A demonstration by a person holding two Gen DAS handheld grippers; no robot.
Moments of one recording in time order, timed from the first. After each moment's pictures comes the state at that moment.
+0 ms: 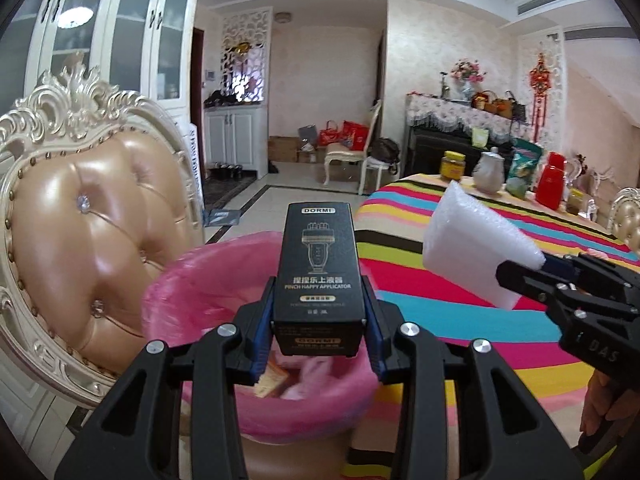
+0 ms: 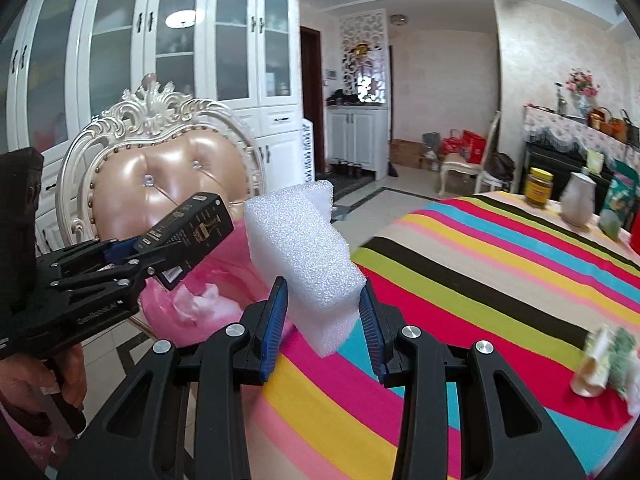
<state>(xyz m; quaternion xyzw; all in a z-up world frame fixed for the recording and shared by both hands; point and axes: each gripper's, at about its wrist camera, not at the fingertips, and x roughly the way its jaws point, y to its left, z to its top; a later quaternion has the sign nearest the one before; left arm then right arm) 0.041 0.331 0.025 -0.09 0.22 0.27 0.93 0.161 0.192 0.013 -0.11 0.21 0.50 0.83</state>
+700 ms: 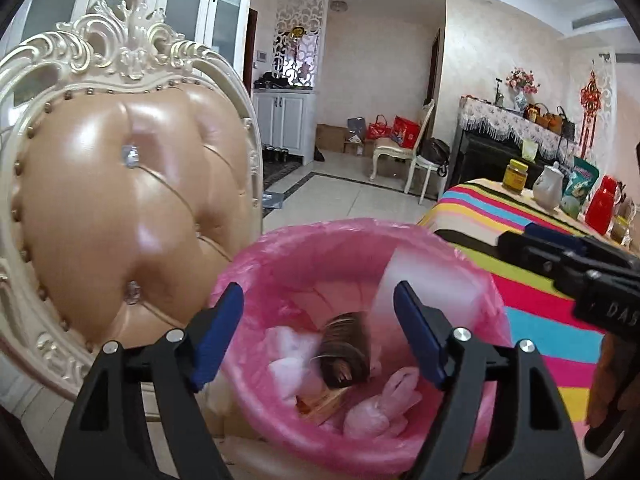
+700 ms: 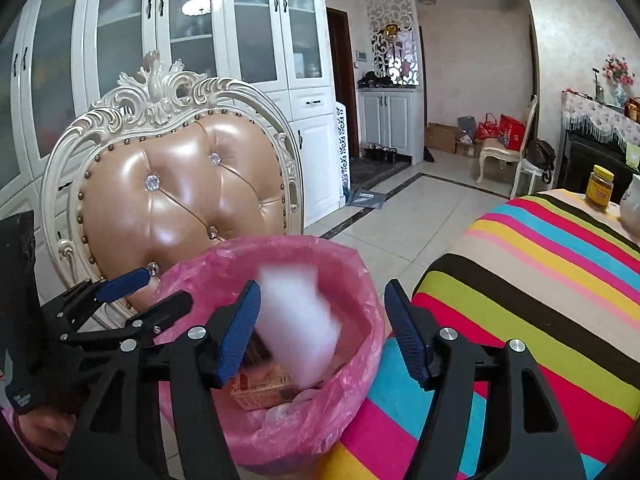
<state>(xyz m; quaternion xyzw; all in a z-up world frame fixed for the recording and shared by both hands) 0.030 0.419 -0.016 -0.13 0.23 0.35 0.90 0.181 0.304 0.000 -0.11 0.24 0.55 0.79</state>
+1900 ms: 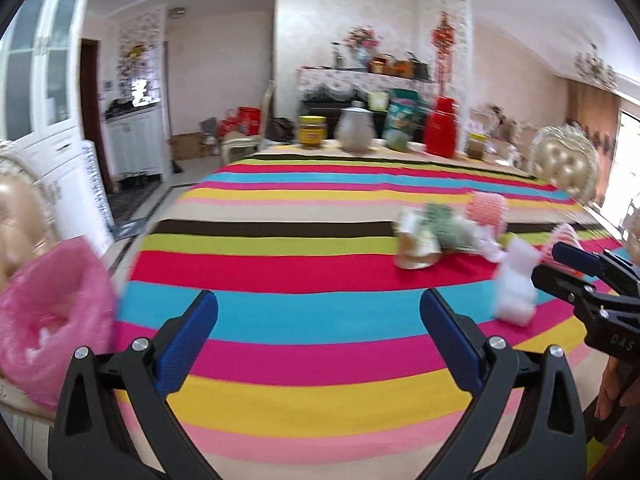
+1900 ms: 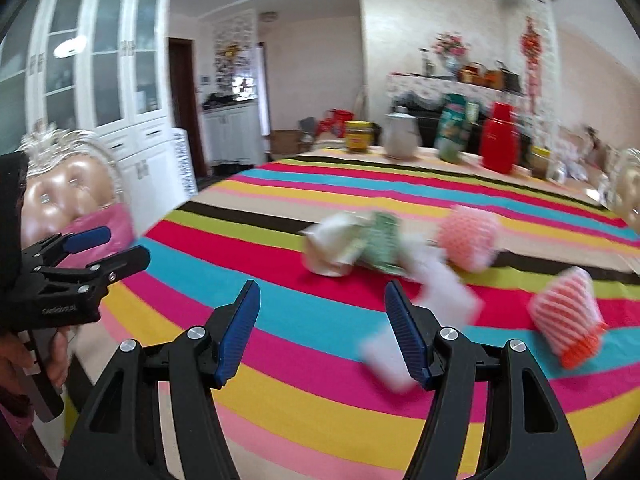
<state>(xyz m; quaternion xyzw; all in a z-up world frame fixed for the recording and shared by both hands) 0.194 0.100 -0.004 -0.04 0.26 0.10 0.96 0.240 -0.102 -0.017 -0.06 0.25 0.29 0.92</state>
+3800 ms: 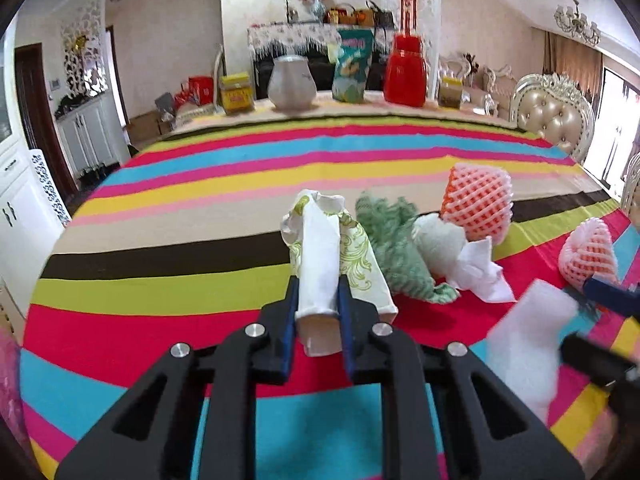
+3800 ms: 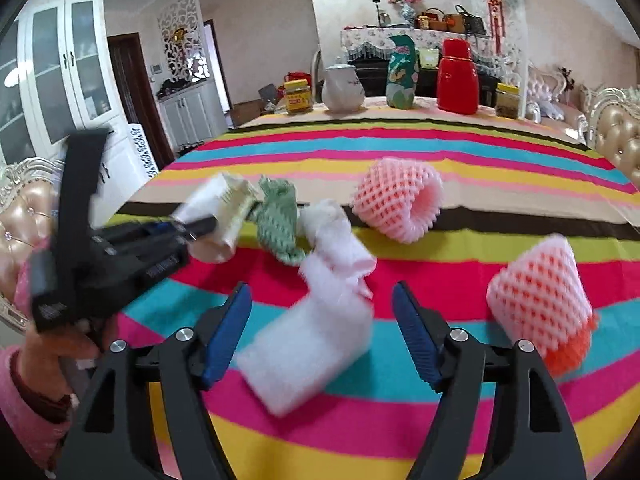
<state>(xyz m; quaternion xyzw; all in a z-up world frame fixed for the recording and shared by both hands) 0.374 0.047 -0.044 -0.01 0.34 0.05 0.94 0.319 -0.137 -0.042 -0.02 0.34 0.24 0.91</state>
